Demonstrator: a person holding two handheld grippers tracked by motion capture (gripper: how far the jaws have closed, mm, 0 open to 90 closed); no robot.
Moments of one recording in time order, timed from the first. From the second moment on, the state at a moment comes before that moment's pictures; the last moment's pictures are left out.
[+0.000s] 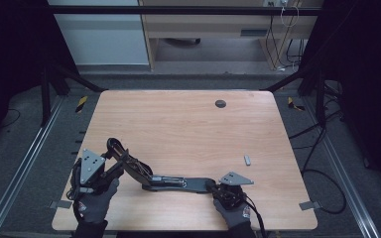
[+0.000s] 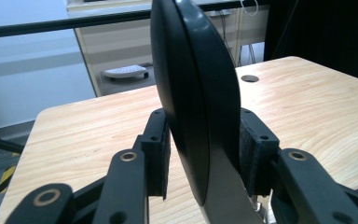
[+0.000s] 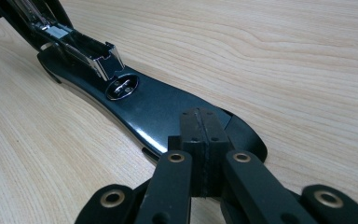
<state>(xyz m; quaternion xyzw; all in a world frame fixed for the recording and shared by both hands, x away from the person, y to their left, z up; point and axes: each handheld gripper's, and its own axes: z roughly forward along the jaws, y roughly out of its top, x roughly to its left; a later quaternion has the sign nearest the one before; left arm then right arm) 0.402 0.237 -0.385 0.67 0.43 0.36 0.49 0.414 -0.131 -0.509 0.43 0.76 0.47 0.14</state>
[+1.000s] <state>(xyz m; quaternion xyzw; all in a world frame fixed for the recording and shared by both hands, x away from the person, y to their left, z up) 0.401 0.272 -0.403 0.64 0.47 0.36 0.49 0.414 -0.130 -0.509 0.42 0.76 0.47 0.14</state>
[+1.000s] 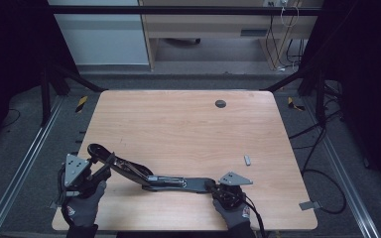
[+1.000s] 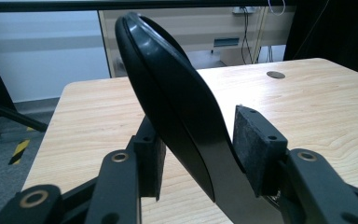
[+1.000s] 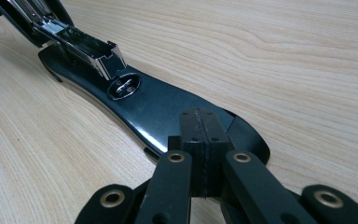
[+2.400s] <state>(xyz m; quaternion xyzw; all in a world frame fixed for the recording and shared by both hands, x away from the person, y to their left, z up) 0.379 0.279 -0.416 0.68 0.45 0.34 0.47 0.424 -0.156 -0.480 0.42 0.75 0.49 0.15</state>
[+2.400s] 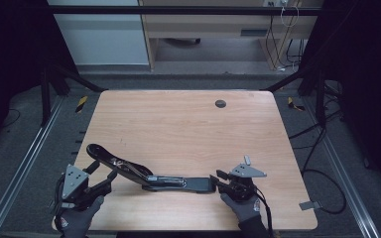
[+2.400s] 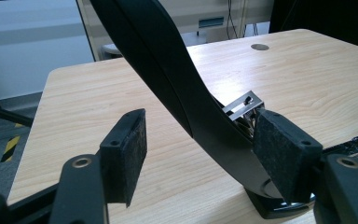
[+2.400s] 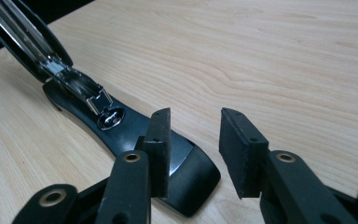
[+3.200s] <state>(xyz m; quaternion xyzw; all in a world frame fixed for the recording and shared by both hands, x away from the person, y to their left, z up) 0.370 0.279 -0.445 0.72 0.45 0.31 0.43 0.422 -0.158 -0.485 0.42 0.75 0.48 0.16</state>
